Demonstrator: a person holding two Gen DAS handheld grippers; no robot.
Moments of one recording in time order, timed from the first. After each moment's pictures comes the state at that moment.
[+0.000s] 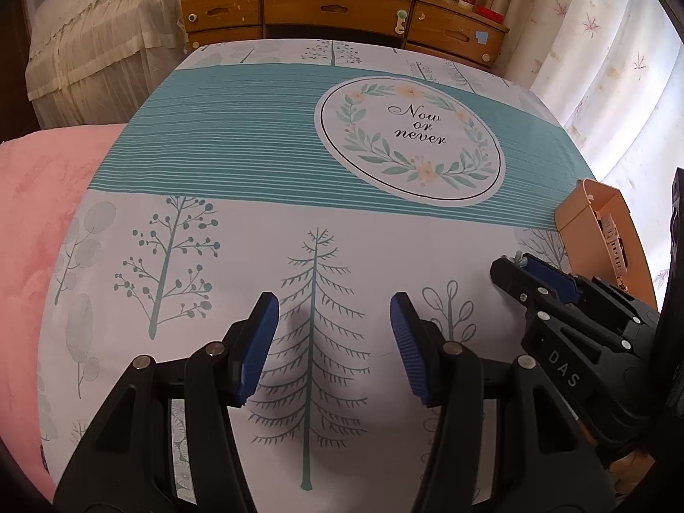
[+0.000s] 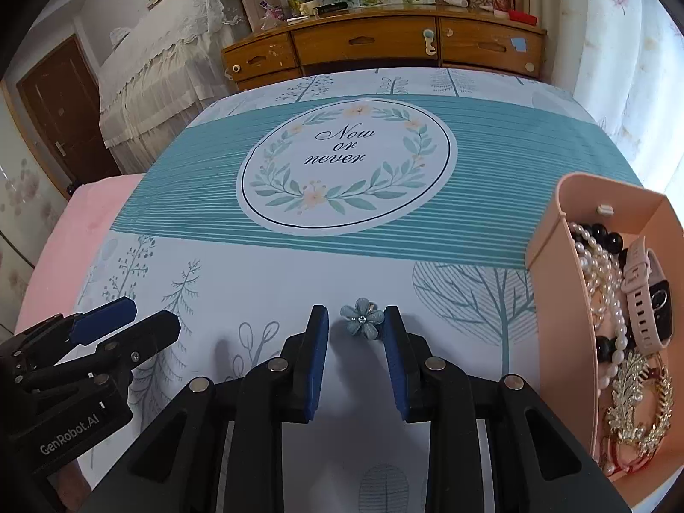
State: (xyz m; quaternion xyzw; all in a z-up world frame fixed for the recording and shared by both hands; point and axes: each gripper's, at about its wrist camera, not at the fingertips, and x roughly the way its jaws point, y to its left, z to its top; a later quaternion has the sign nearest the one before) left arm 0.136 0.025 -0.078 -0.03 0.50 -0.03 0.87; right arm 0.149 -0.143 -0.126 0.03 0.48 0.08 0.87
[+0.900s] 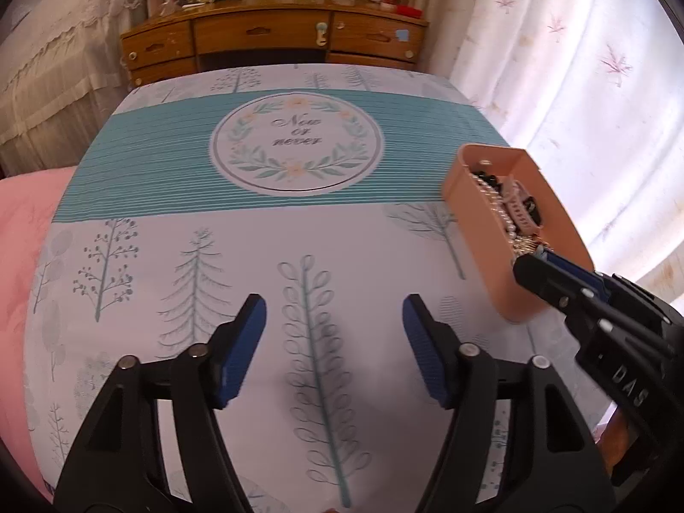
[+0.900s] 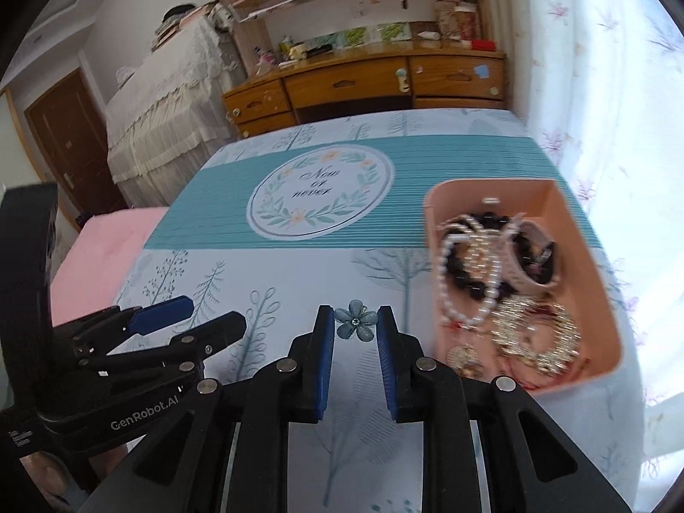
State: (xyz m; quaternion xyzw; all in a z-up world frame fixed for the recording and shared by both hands) left arm 0.080 -0.054 -0.038 0.00 0.47 -0.12 0.88; right arm 0.042 -0.213 -0.052 0.08 0.42 0.06 0.90
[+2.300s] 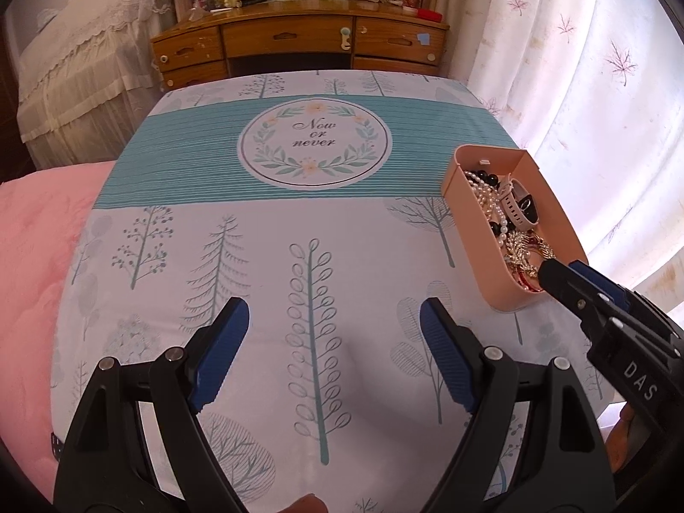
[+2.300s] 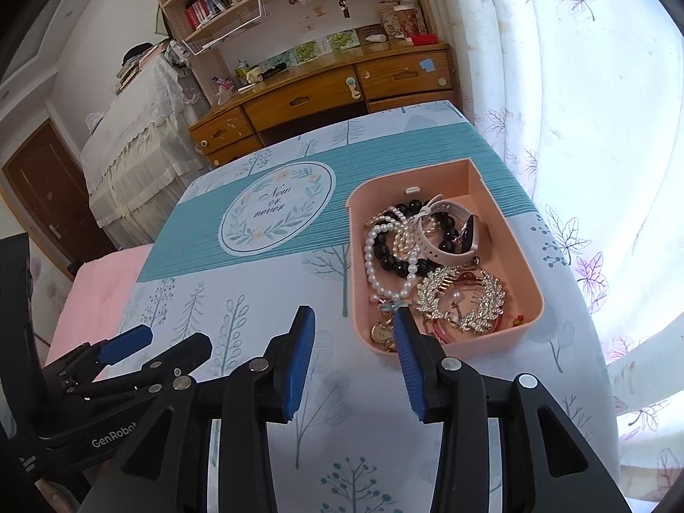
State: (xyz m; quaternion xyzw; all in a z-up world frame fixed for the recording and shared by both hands) left arm 0.041 -0.061 -0.006 0.01 0.47 -0.06 0.88; right arm -0.001 -0.261 -0.029 0.13 0.42 0.01 0.90
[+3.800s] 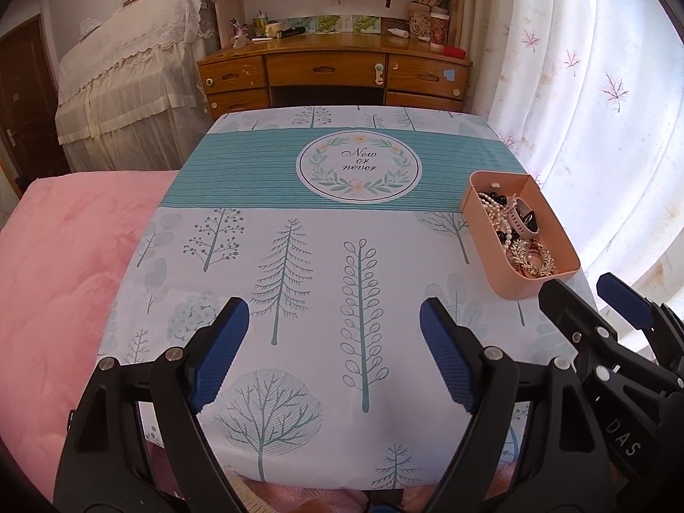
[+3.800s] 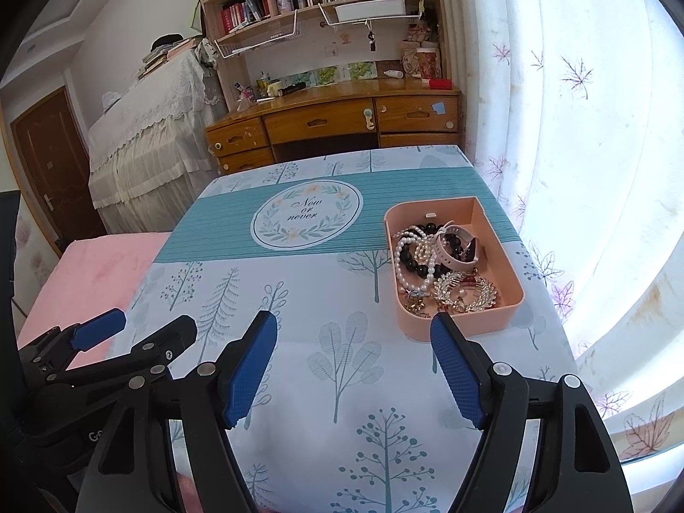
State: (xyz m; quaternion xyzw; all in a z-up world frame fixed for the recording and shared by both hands) left arm -0.032 -0.034 0.042 0.01 0.42 -0.01 0.91; right arm -0.083 -0.211 0.033 0.07 0.38 0.01 0.92
